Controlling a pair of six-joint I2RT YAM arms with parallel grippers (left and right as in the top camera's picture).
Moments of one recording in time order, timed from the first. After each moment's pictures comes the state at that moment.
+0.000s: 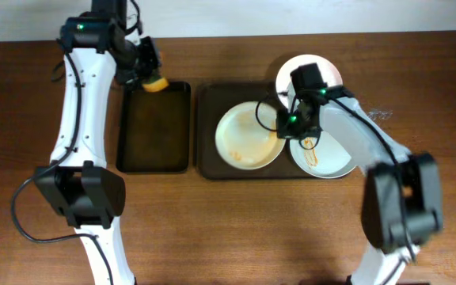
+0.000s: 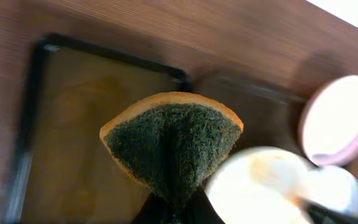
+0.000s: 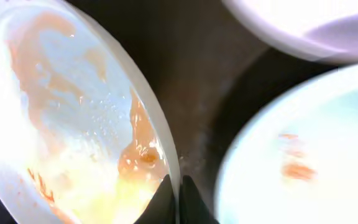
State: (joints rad) left arm -0.06 2.19 2.36 -1.32 0.22 -0.38; right arm 0.24 1.91 1.45 -0.80 -0.10 0.25
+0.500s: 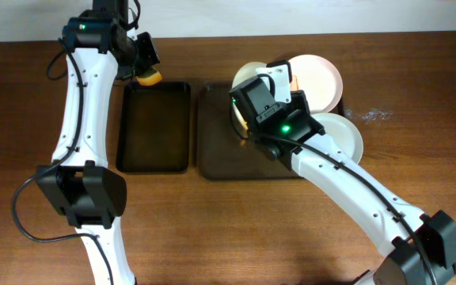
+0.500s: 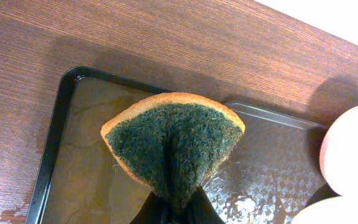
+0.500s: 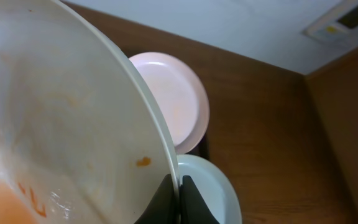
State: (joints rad) left arm -0.07 2.19 2.36 -1.25 0.12 -0.38; right arm 0.61 1.69 1.46 -0.71 0.84 0.24
